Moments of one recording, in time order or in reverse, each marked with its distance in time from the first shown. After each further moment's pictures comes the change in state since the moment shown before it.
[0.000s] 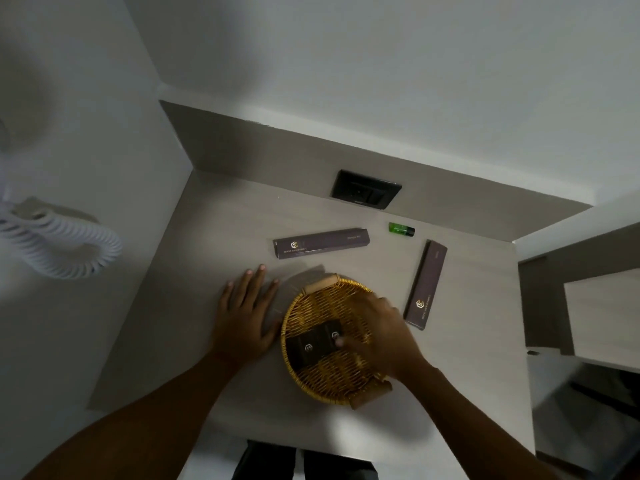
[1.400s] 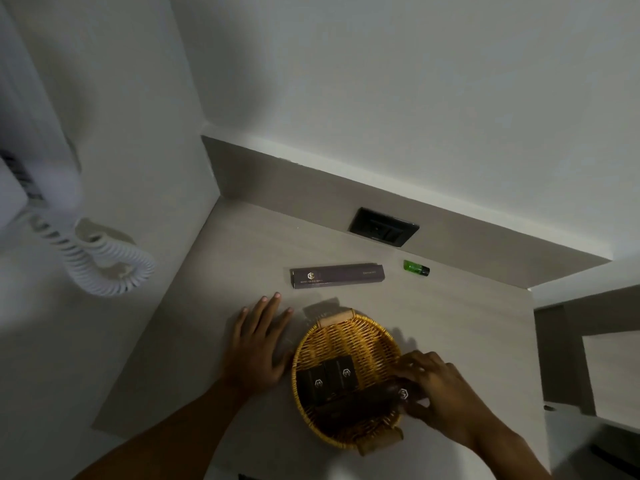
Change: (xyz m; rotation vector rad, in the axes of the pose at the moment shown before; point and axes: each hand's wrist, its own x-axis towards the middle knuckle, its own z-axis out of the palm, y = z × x) left_hand -0.004 0.000 -0.001 -0.071 0.063 -0.010; right_hand -0.031 0.018 -0.061 -0.200 -0.263 -0.056
